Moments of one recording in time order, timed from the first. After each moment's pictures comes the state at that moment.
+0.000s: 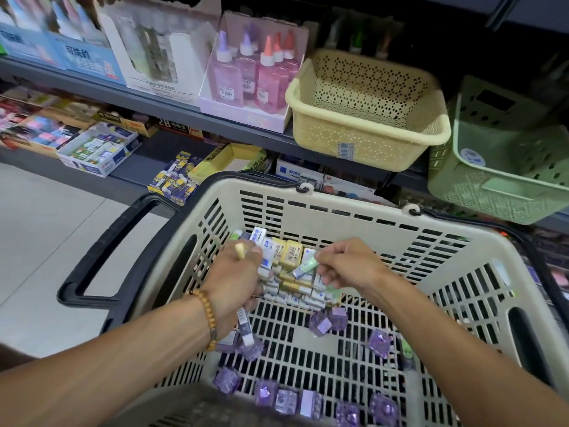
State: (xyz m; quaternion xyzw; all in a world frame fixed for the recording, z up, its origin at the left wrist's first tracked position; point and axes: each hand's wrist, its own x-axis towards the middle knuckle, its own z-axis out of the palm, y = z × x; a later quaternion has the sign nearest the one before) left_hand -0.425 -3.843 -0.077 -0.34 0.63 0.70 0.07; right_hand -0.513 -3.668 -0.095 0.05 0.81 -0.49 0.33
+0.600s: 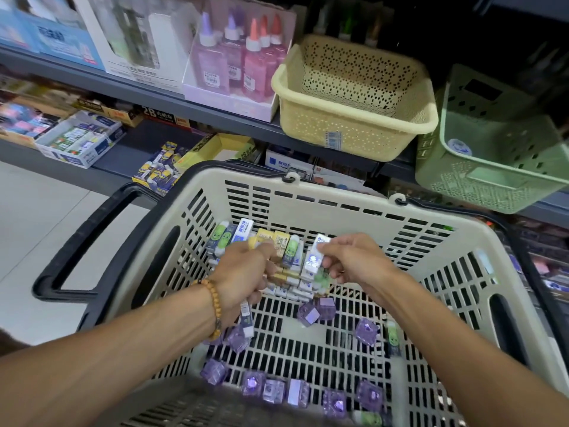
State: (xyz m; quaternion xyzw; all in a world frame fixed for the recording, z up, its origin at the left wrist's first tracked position) left_hand -0.433 -3.823 -0.077 -0.31 0.65 0.68 0.14; right_hand -0.505 -3.644 -0.087 0.07 0.78 -0.54 0.31
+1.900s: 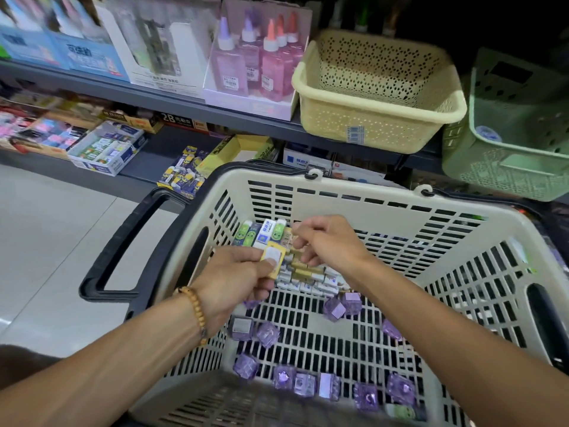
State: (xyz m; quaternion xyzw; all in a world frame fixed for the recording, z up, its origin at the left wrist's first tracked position) left_hand -0.408 -3.868 -0.070 -0.28 0.66 0.69 0.15; right_hand -0.497 -3.716 -0.091 -0.02 0.78 -0.56 0.28
